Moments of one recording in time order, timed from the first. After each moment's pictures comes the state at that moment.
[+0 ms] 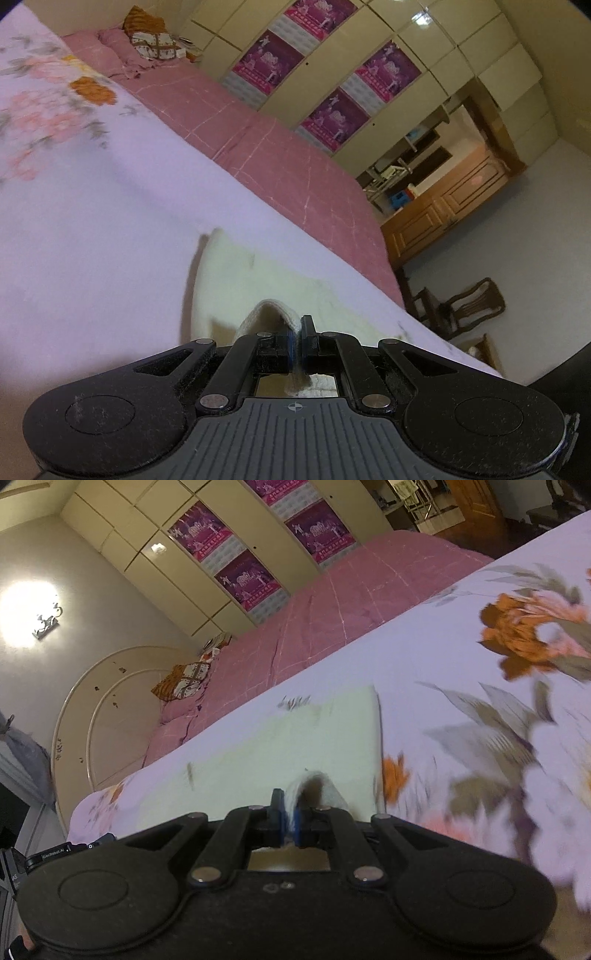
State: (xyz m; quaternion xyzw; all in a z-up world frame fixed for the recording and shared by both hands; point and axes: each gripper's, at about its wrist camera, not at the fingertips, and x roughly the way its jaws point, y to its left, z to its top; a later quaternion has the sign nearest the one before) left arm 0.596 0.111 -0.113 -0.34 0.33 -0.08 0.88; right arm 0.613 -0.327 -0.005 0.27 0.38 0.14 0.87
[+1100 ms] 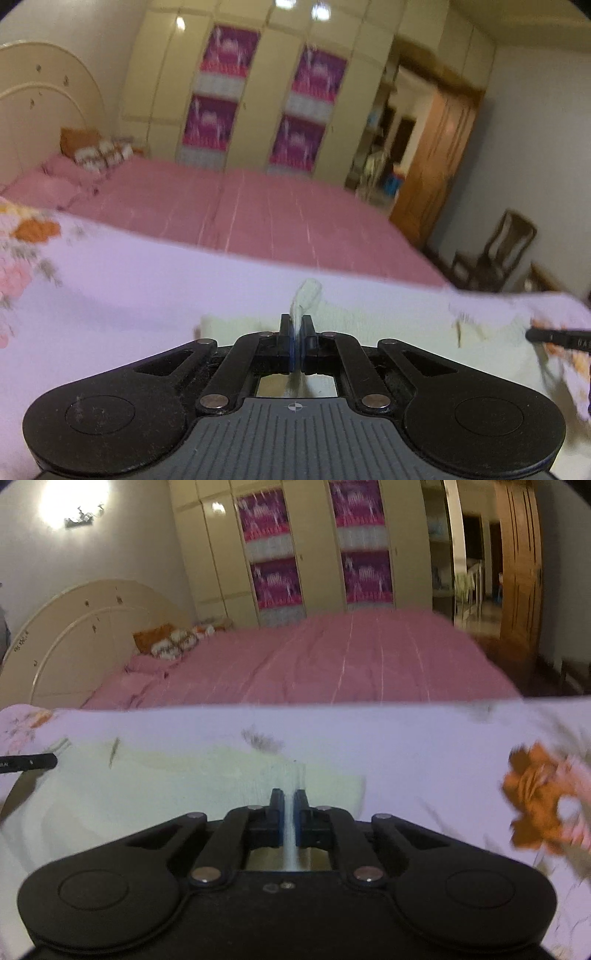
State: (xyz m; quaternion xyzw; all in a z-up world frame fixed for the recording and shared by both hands) left arm 0.619 0.090 -0.089 -0.13 0.24 -0.08 0.96; right arm 0.627 -0.272 0.010 0.02 0.30 0.14 0.95
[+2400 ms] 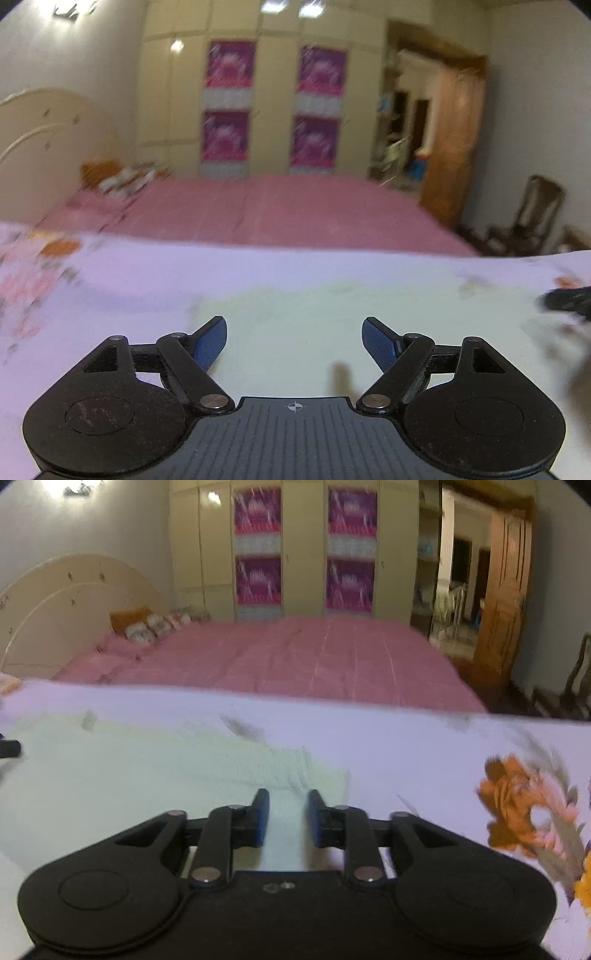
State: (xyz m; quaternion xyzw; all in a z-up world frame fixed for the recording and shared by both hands) left arm 0.569 0.010 -0.071 -0.03 0.24 -0.04 0.97; right arm 0.607 -0.241 0.000 -0.04 0.28 0.12 0.95
